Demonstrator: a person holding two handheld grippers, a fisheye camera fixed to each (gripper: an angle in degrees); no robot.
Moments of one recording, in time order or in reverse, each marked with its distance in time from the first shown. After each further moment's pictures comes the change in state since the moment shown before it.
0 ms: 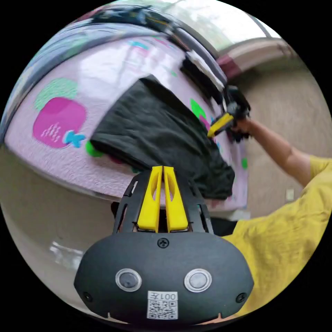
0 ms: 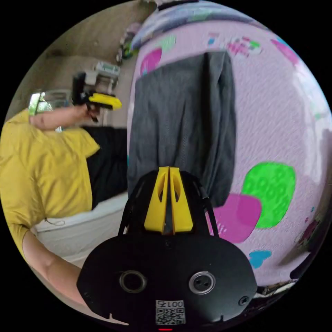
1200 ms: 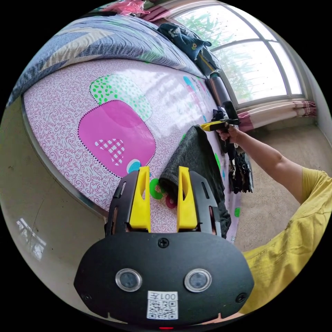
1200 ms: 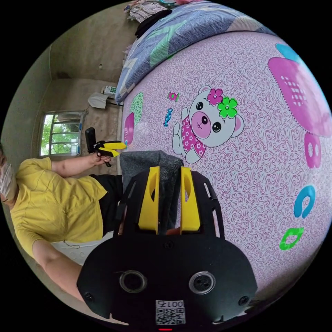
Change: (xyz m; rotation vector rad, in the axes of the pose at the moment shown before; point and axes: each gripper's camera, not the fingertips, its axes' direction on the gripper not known) left arm -0.212 -0.039 -0.103 0.263 0.070 -0.270; right arm 0.173 -0.118 -0.064 0.106 -0.168 0.026
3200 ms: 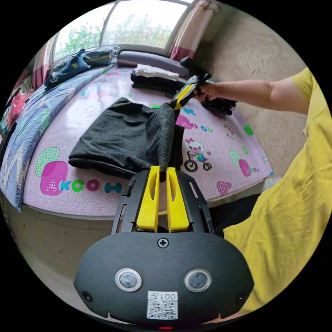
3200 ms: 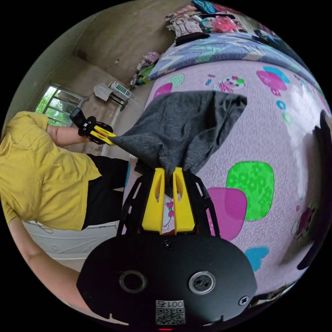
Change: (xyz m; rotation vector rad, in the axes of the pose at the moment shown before) left arm 0.209 0.332 0.181 -0.165 -0.206 0.761; right arm -0.253 0.250 0.018 0.186 0.211 -0.181
